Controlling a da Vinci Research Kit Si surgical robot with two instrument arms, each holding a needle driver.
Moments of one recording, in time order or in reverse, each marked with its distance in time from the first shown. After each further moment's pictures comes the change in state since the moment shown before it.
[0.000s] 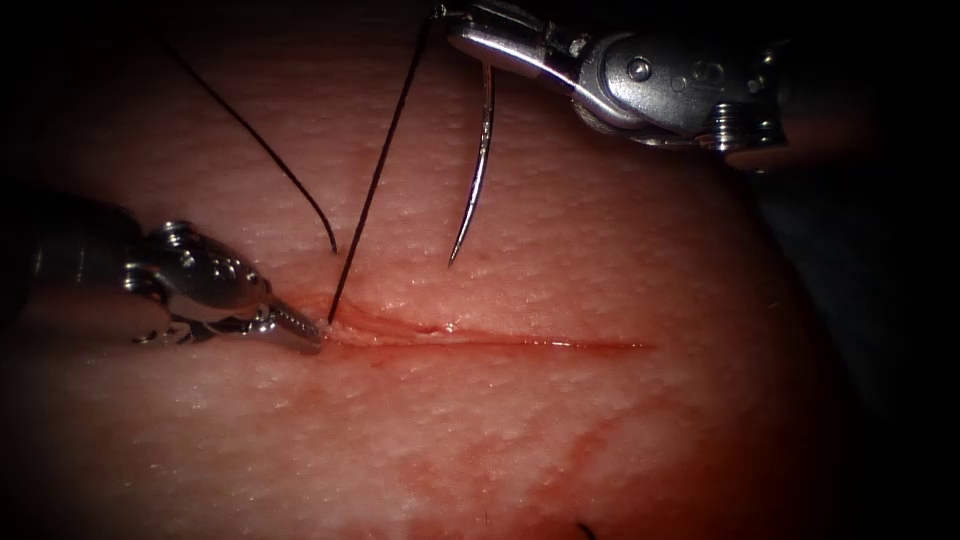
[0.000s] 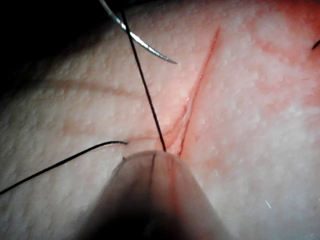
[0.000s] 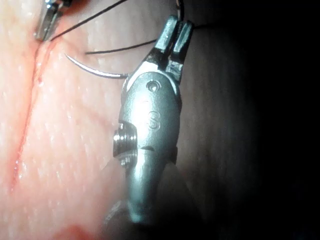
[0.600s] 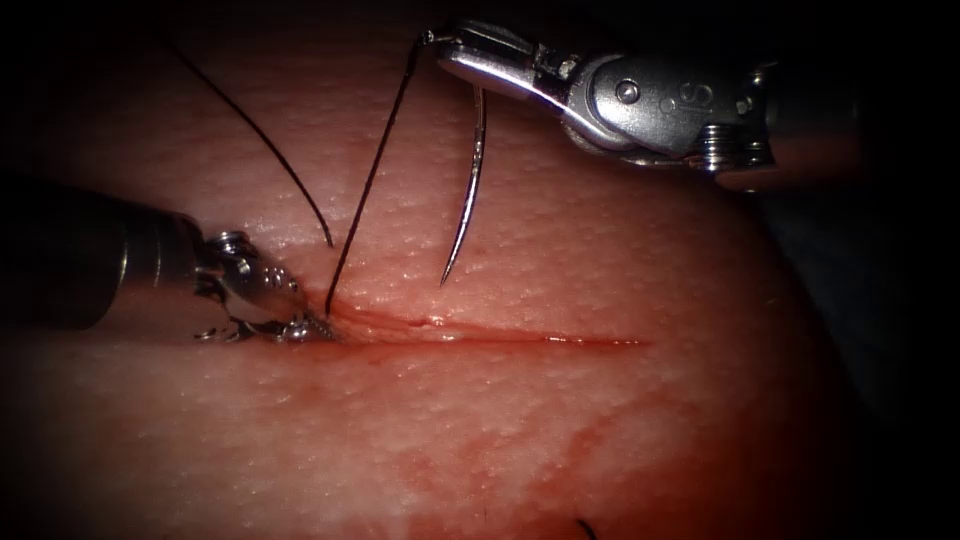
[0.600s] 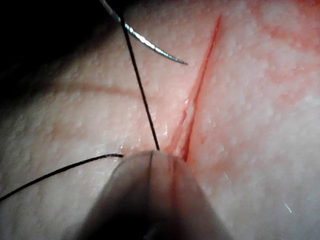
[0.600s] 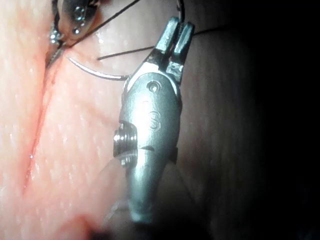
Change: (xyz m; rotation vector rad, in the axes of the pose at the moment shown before) right arm -0.001 -0.002 0.000 0.019 -0.014 -0.013; left arm -0.003 -0.003 0.006 -0.047 -0.220 0.017
